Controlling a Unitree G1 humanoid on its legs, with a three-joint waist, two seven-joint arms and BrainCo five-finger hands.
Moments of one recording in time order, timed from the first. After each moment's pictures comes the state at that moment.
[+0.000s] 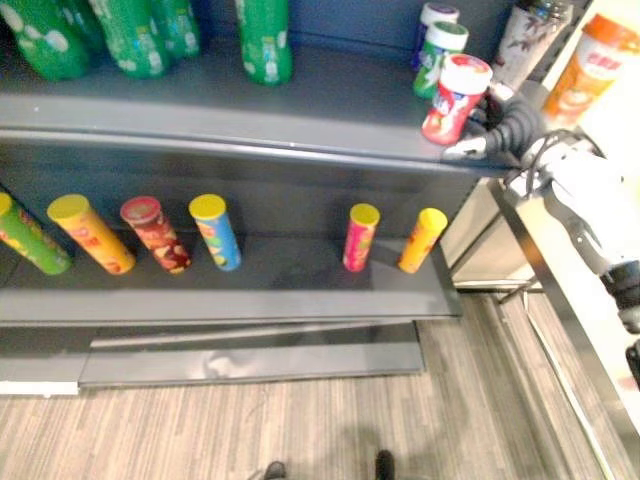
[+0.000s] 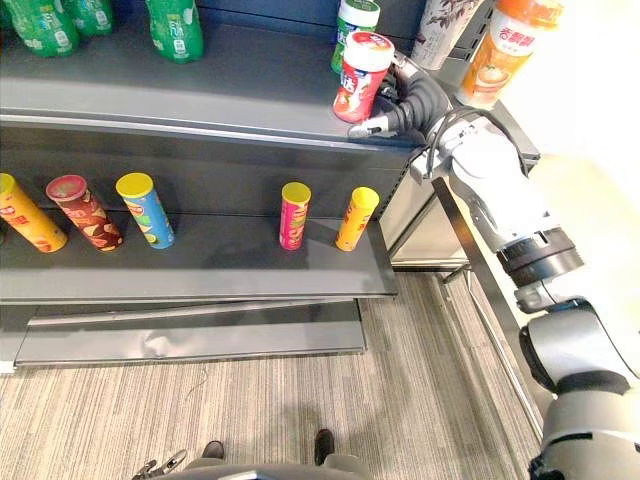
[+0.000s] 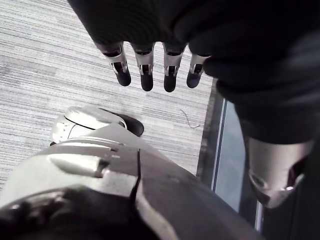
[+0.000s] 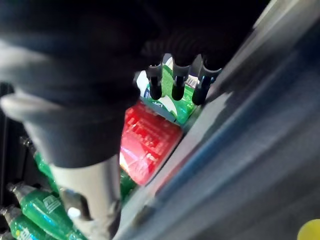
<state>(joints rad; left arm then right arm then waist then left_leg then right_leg) 0.20 0.16 0.21 1.11 -0.11 -0.12 0.04 -0.93 -0.90 0.47 0.28 0.60 -0.07 0.18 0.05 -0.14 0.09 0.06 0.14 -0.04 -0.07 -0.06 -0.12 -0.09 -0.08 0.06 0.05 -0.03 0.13</state>
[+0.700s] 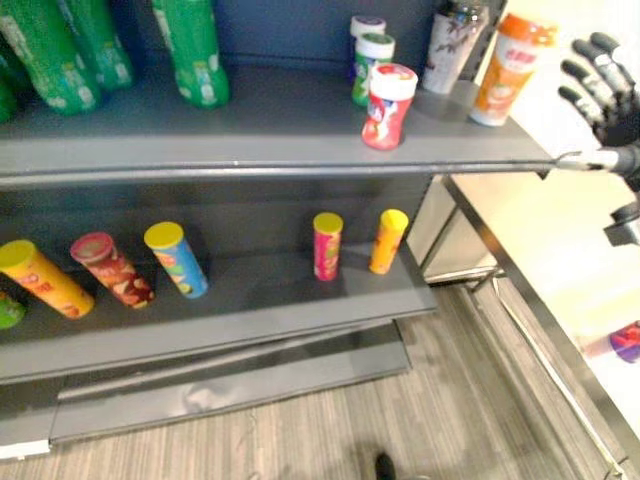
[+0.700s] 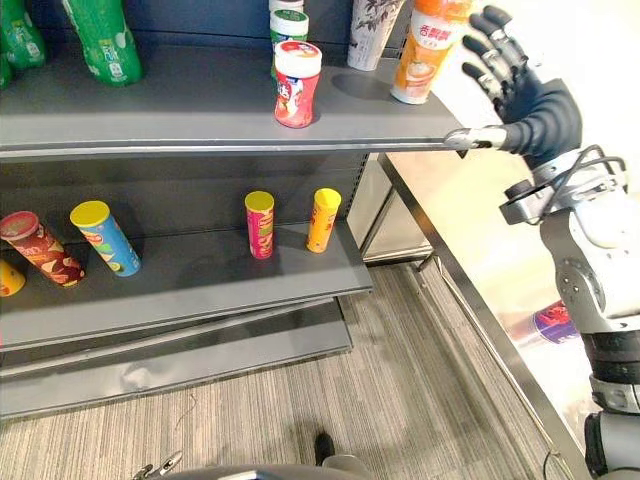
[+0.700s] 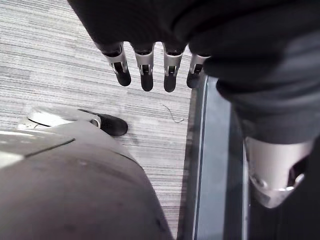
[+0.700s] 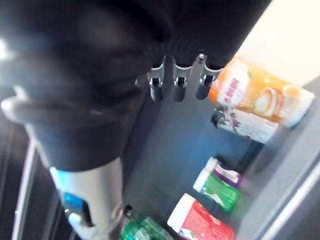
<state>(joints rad) 0.21 0.14 0.28 1.11 -0.10 -0.11 0.05 -0.41 -0.99 -0.13 -0.12 0.77 -0.18 0.16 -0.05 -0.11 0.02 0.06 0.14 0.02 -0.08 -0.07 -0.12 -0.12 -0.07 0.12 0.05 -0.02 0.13</state>
